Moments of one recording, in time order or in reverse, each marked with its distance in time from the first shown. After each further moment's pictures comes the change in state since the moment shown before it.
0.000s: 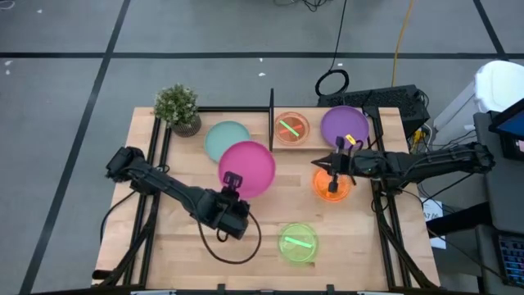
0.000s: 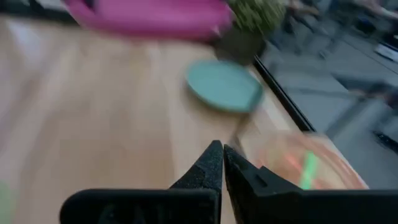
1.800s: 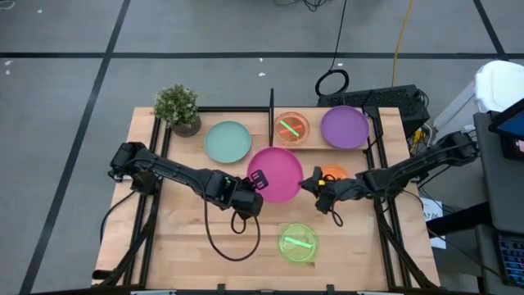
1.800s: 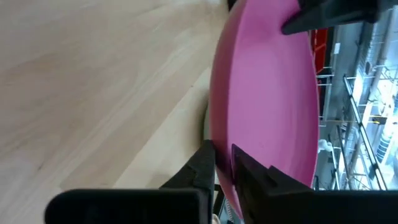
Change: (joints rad) left arm 0.147 0.000 0.006 0.228 0.103 0.921; right arm 0.248 0.393 0.001 0.288 0.189 -1.033
